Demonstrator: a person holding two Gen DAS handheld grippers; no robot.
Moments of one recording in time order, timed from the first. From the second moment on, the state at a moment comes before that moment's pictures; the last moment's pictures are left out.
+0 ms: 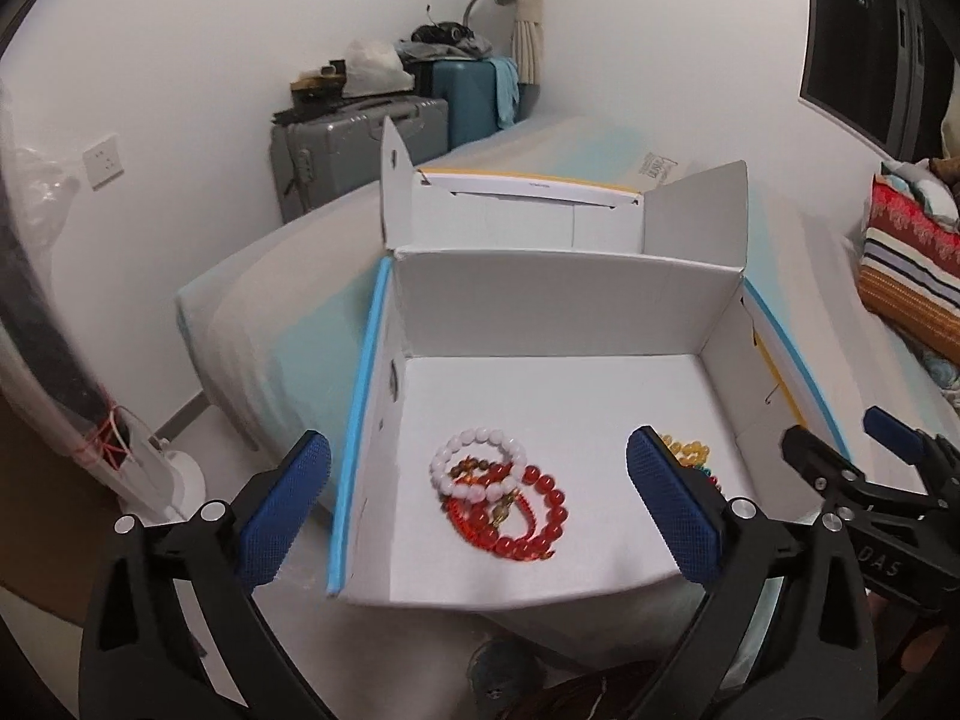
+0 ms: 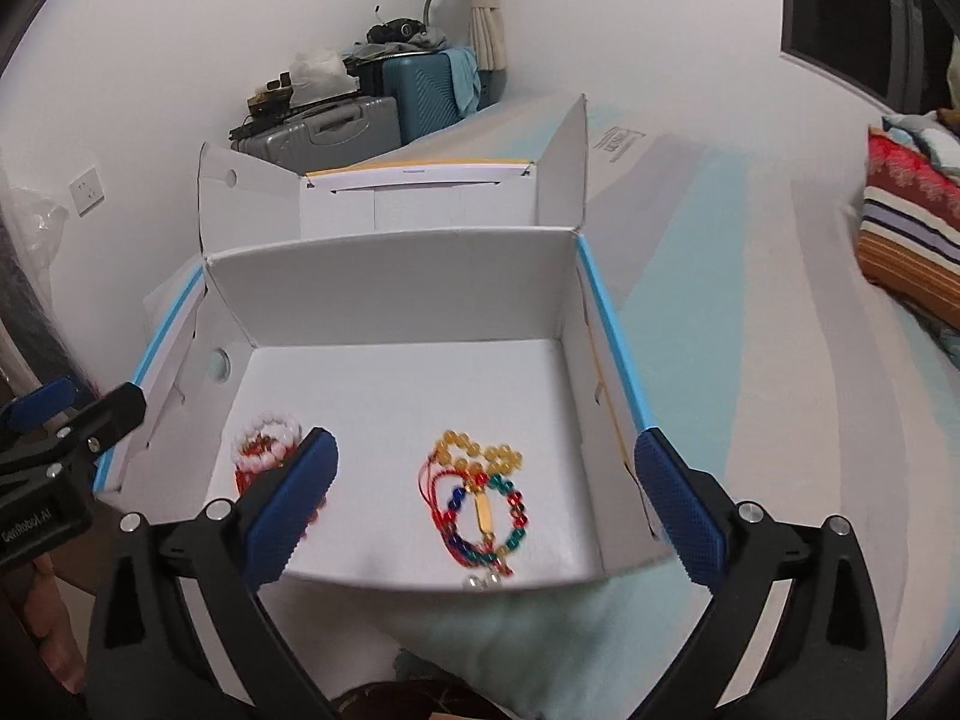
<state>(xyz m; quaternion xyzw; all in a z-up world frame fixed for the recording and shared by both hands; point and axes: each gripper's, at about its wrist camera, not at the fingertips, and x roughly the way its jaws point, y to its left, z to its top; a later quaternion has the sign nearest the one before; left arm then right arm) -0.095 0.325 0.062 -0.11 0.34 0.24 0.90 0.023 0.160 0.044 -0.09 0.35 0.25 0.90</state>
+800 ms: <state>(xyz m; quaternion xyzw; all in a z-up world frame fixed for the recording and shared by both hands) -0.120 0.300 0.031 -0.11 0.35 0.22 0.90 -0.014 0.134 0.029 -0.09 0.34 0.24 0.91</state>
